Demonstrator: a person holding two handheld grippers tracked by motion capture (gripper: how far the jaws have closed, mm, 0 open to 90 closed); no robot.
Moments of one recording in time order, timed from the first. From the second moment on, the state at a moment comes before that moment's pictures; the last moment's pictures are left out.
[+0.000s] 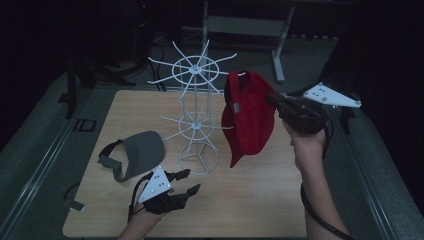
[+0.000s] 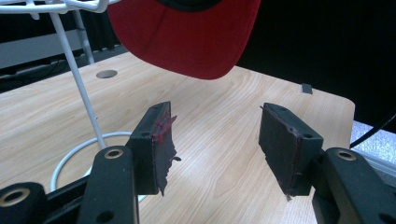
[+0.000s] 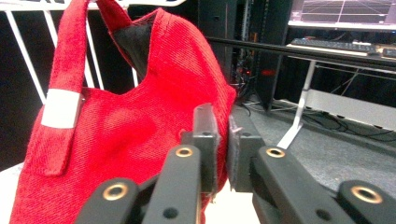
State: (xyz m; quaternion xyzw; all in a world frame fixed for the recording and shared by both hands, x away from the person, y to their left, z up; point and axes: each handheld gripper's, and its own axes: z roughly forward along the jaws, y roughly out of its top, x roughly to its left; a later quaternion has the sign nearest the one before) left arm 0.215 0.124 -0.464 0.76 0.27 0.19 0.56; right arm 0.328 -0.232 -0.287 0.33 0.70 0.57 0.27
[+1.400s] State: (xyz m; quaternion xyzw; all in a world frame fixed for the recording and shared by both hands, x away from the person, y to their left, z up) left arm 0.207 0.166 -0.486 0.75 0.32 0.20 0.54; right arm 0.305 -0.327 -0.378 0.39 0.70 0.54 0.27
